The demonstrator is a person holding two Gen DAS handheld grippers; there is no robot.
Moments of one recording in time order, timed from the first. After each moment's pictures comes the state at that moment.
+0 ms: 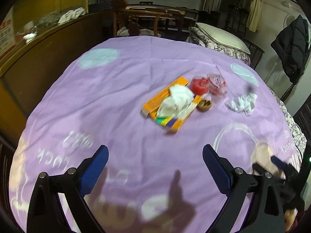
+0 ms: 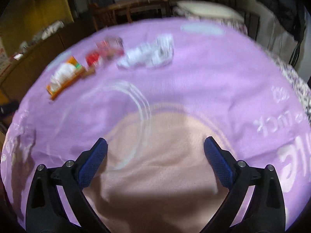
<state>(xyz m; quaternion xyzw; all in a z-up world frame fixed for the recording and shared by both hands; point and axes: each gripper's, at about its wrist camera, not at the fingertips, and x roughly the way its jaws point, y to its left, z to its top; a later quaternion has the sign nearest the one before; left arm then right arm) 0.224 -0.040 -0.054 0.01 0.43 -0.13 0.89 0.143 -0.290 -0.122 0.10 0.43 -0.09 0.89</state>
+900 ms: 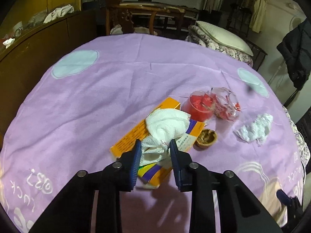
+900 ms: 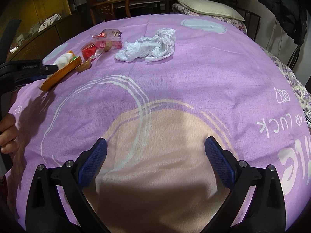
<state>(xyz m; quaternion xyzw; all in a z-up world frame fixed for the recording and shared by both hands) 0.300 -0.085 -0.079 0.00 0.43 -0.13 0.89 0.145 -0.284 -0.124 0.08 0.44 -0.10 0.89</state>
